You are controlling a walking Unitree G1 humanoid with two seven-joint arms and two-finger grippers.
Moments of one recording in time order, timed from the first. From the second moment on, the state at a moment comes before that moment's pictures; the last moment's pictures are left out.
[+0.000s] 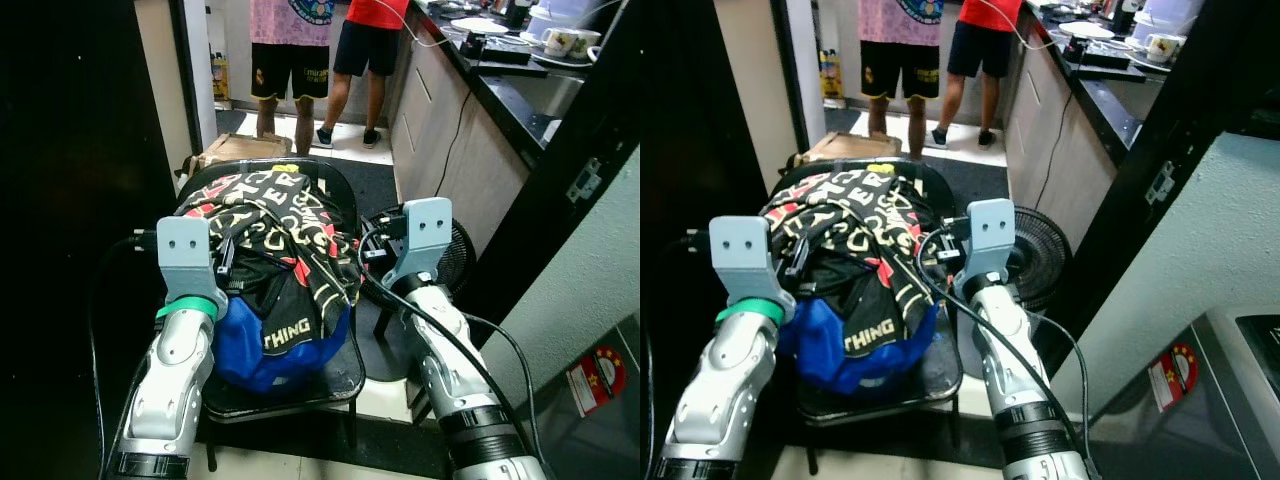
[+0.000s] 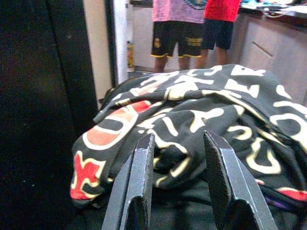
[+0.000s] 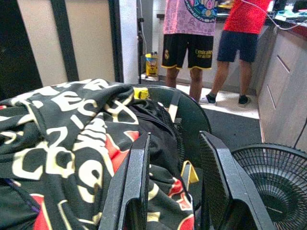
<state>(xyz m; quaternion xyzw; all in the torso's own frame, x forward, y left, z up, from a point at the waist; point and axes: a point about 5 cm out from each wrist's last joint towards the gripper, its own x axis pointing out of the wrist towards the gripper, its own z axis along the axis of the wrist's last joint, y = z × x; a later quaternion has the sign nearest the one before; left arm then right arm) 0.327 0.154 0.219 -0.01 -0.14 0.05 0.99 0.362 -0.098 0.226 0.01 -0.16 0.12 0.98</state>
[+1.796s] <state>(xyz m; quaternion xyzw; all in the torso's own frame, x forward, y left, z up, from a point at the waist) 0.325 0.157 0.221 -0.01 -0.14 0.05 0.99 0.362 -0.095 0.223 0.00 -0.15 0.13 0.98</state>
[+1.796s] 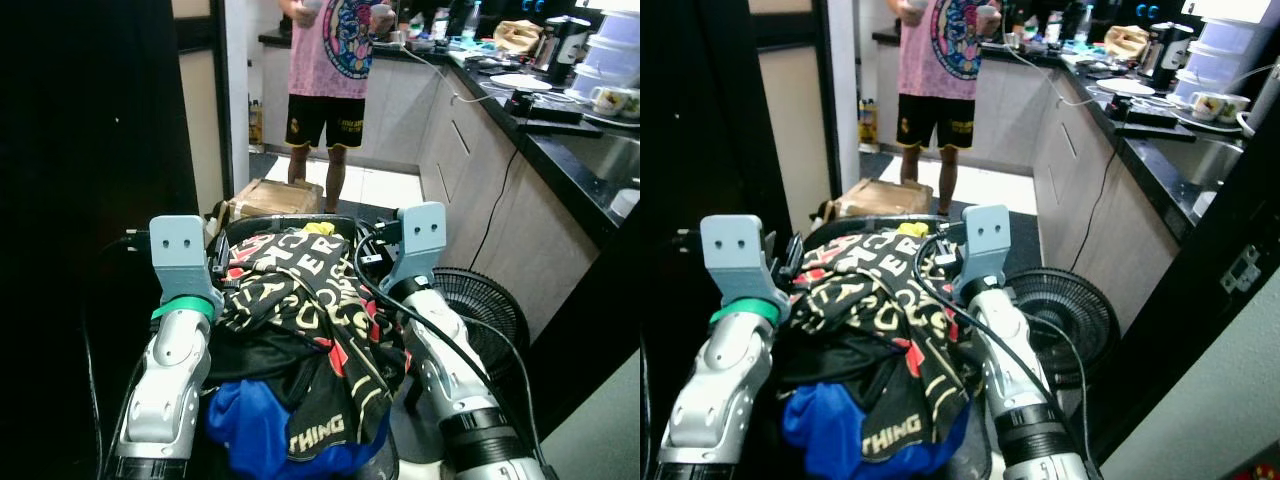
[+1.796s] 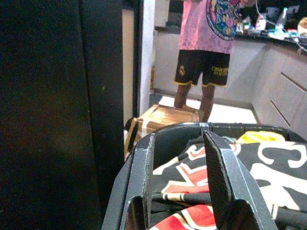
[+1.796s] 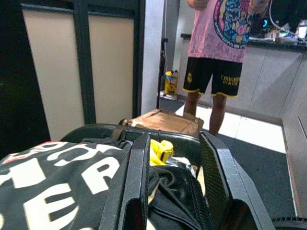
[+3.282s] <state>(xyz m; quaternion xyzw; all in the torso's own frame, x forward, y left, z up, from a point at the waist) 0.326 0.163 0.206 0.09 -0.05 -0.13 0.99 0.364 -0.116 0.204 -0.03 -0.12 0.14 0.98</state>
